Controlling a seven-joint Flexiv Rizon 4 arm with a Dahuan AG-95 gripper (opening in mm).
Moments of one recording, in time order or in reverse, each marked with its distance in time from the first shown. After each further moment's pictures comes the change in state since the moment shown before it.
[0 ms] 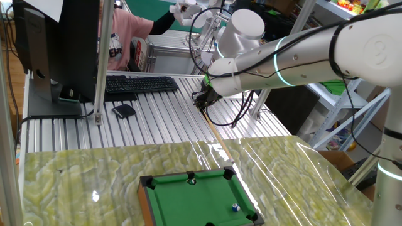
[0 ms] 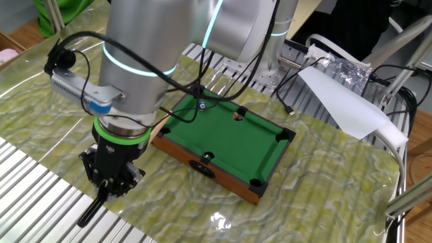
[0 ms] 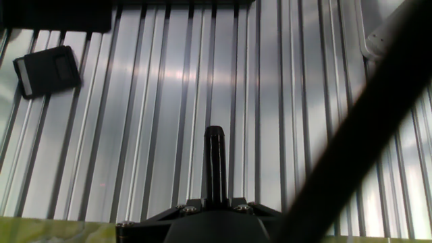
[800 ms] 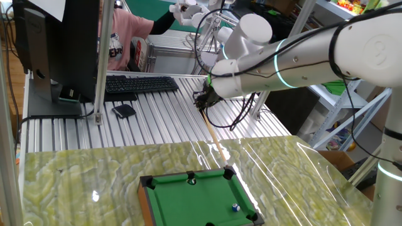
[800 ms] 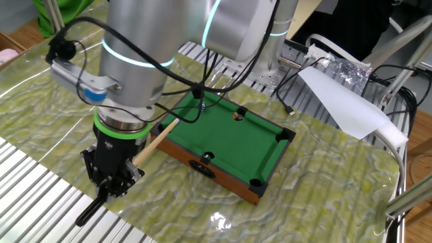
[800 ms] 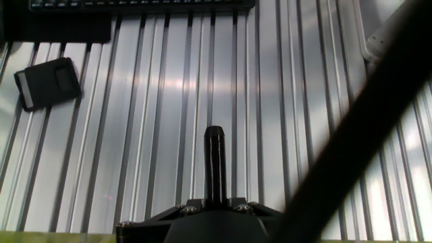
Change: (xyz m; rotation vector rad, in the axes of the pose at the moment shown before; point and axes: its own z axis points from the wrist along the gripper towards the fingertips) arm 0.001 0.001 0.000 -0.047 -0.048 0.052
